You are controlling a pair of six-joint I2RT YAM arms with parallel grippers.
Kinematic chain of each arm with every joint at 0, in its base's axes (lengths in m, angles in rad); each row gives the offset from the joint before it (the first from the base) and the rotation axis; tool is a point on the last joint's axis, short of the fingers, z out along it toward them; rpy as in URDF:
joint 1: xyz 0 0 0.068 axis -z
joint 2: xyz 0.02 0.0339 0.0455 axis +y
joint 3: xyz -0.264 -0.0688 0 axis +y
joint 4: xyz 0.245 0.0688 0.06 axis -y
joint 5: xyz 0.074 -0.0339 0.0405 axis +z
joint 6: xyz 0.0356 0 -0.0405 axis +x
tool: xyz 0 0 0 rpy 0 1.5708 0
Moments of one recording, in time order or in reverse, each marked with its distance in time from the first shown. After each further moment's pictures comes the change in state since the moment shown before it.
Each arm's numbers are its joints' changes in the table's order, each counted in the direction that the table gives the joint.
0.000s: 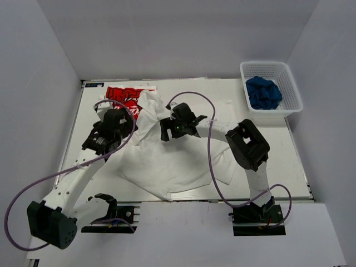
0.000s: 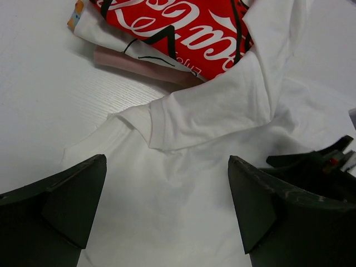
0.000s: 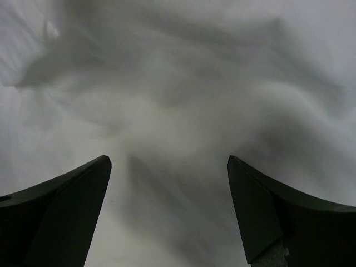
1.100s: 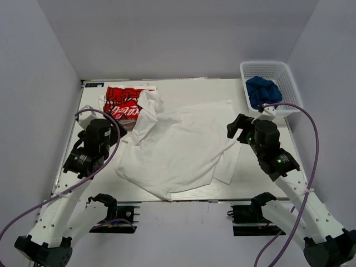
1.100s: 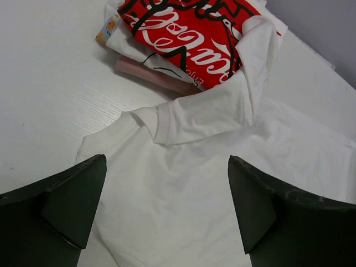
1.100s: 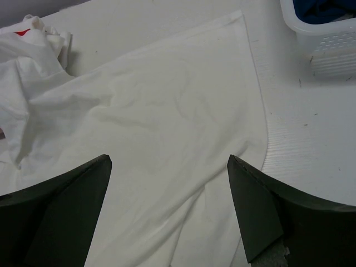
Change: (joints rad) left arm 0.000 -0.226 -0.039 -0.174 0.065 -0.073; right arm 0.327 -1.308 0.668 -0.212 -0.412 0.153
